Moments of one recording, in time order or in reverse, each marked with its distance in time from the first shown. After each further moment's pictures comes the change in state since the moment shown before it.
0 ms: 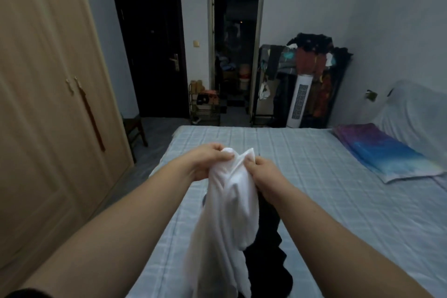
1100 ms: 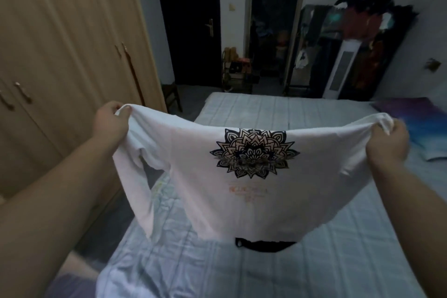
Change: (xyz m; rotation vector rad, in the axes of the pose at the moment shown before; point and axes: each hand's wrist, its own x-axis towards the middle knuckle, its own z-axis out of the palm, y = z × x) left_hand -0.194 -0.079 -0.166 0.517 1.123 0.249; right_hand -0.053 0.053 -0.159 -0.226 0.799 -0.140
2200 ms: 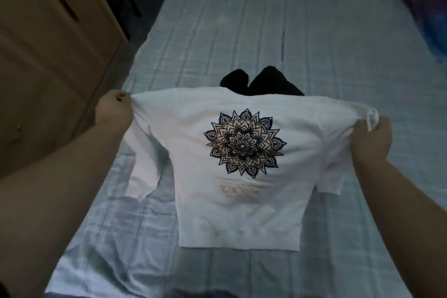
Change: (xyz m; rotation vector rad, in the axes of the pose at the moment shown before) left_hand 0.006 -0.136 0.341 0.256 -0.296 -0.294; right_hand 0.058 0.242 0.160 -0.227 -0.142 0.278
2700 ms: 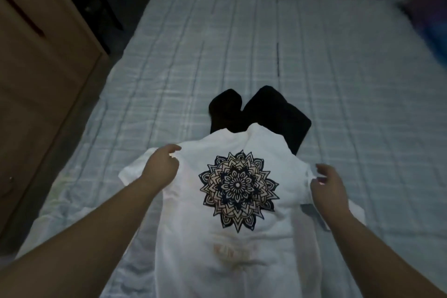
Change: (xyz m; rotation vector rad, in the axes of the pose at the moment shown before) left_hand 0.010 0.010 0.191 0.044 -0.506 0.084; right_hand 0.003 0.063 0.135 -0.148 -0.367 0.101
